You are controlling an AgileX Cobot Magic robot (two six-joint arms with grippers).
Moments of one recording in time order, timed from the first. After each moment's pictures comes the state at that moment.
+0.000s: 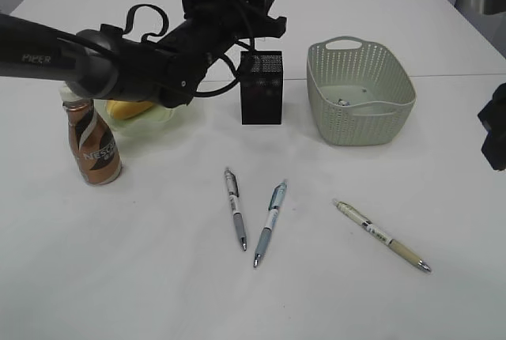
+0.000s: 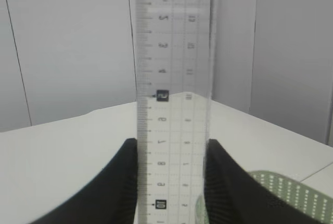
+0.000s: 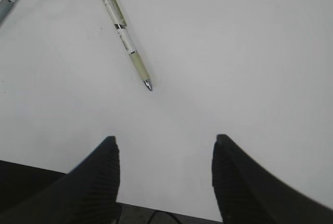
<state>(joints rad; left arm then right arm) -0.54 2.27 -1.60 -0.05 -0.72 0.03 0.36 1.25 -1.13 -0.15 1.24 0.13</state>
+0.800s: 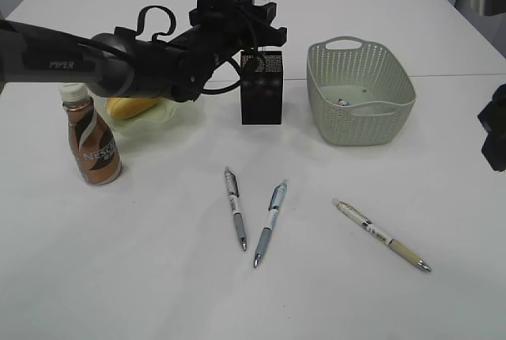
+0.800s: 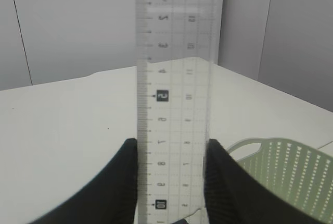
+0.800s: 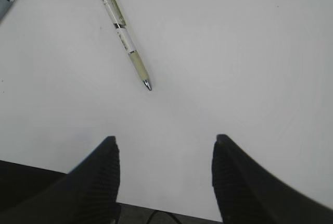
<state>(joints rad) -0.53 2.36 -1.74 -0.06 -0.55 0.01 0.36 1.25 -1.13 -0.16 1.24 0.13</state>
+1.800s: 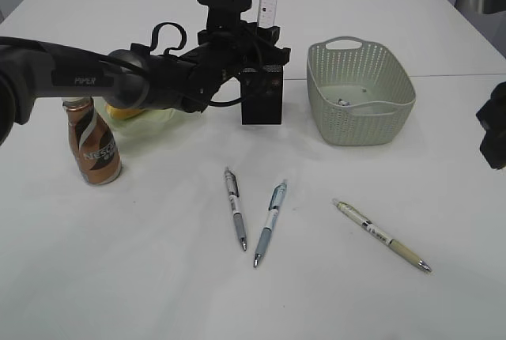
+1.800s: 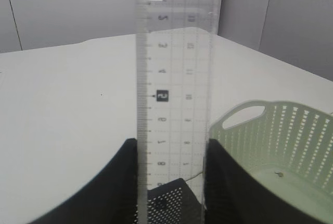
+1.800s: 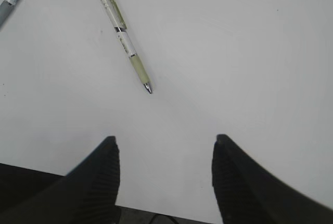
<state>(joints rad) -0.53 2.45 -1.81 -0.05 -0.48 -0.01 0.36 1.25 -1.13 -0.16 1.23 0.13</state>
